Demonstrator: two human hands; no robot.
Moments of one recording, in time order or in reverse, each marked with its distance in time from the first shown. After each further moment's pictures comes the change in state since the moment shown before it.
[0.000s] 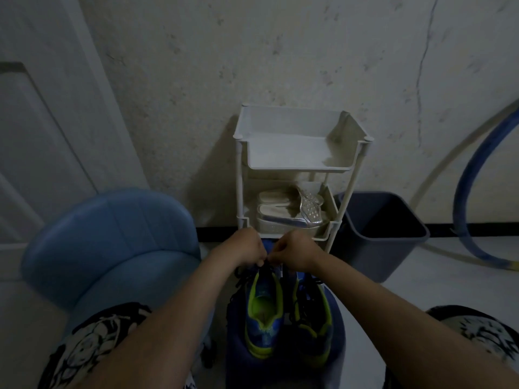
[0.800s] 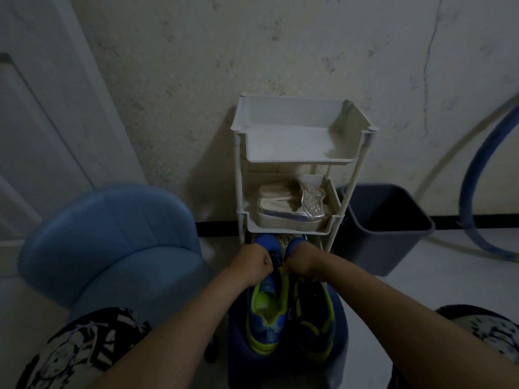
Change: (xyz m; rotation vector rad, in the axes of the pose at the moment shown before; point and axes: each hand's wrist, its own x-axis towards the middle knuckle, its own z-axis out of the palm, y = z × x) left_hand 0.006 -0.021 0.056 -0.023 0.138 0.176; right_hand 0.009 0.029 0.026 0.039 -0.177 0.362
